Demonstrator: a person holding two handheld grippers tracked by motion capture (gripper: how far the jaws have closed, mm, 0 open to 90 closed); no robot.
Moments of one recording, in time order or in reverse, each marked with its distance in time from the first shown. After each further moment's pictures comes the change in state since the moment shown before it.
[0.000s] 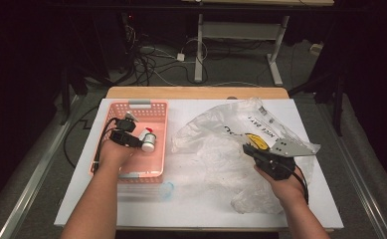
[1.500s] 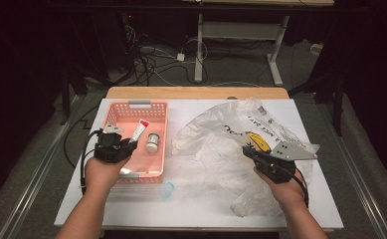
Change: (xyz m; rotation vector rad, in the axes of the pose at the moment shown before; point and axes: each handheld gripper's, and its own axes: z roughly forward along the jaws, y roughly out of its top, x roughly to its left) left arm -0.029 -0.075 -0.066 -0.398 -0.042 0.069; right arm 0.008 0.000 -0.005 -0.023 0.005 0.000
